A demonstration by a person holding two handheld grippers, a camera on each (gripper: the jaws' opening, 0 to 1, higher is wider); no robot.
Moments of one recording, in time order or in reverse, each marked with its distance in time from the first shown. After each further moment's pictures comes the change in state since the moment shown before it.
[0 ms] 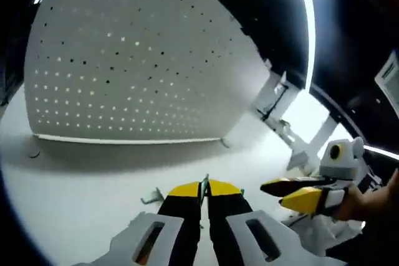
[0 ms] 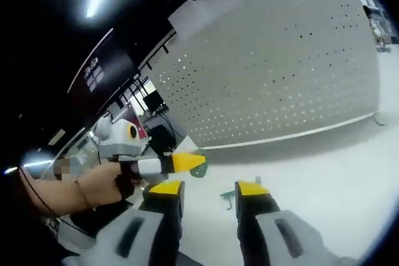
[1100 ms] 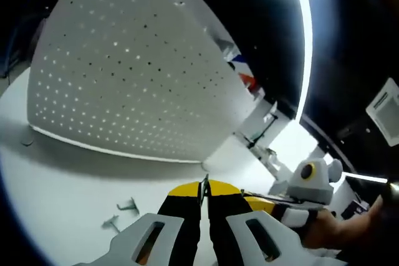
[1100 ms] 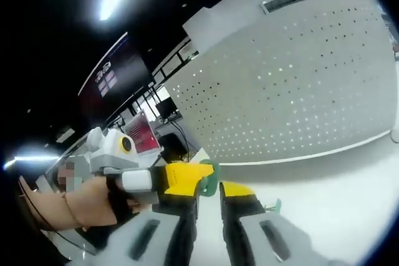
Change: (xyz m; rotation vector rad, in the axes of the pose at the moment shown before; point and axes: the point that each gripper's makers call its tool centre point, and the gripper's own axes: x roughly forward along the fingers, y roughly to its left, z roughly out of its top) left arm -0.020 -0.036 0.024 -0.120 -0.125 -0.080; right arm 0.022 0.031 0.028 -0.044 -0.067 0.073
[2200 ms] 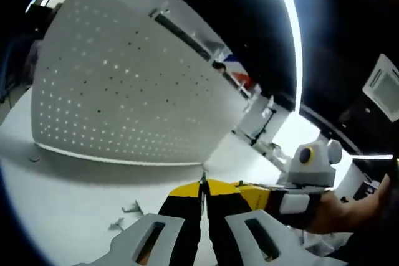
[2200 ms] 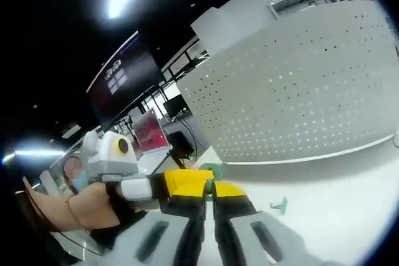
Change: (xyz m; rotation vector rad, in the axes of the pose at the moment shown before) left arm -0.017 -0.020 -0.001 0.151 -0.045 0.000; right arm -0.014 0.020 0.003 -0.033 0.005 0.046
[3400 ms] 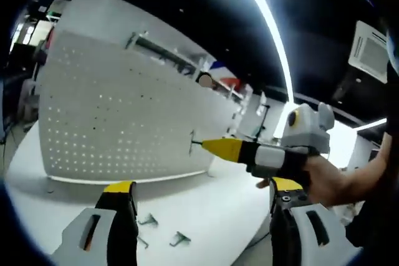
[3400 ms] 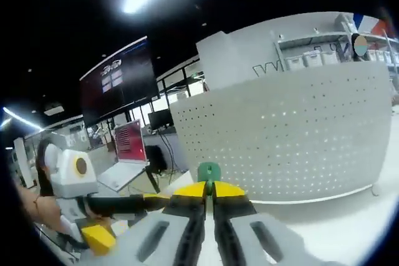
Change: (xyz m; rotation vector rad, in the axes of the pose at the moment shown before) left arm -0.035 -0.010 0.000 0.199 -0.068 -0.015; right arm 0.009 -0.006 0.052 -0.215 -0.180 -0.147
